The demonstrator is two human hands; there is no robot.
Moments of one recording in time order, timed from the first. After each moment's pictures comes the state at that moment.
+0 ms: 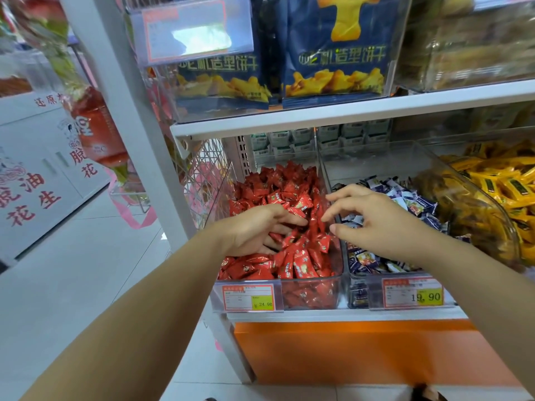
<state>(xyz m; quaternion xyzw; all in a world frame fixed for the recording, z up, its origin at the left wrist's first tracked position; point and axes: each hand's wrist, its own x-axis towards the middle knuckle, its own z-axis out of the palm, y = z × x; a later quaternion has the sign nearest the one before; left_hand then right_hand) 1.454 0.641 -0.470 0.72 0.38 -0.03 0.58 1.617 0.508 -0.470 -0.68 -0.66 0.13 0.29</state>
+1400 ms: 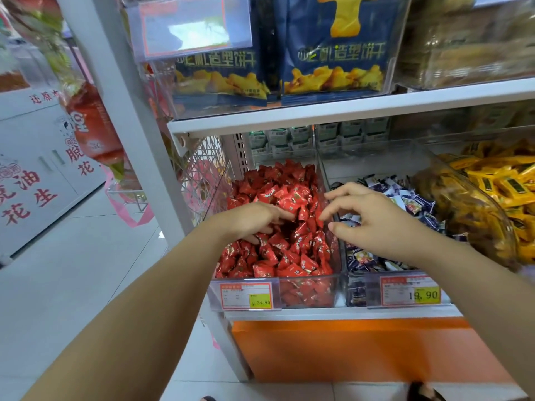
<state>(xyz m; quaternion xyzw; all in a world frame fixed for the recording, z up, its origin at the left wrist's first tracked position) 1.455 0.652 -0.469 0.80 0.42 -0.02 0.43 1.618 0.511 -0.476 -0.67 -0.66 0.13 0.31</state>
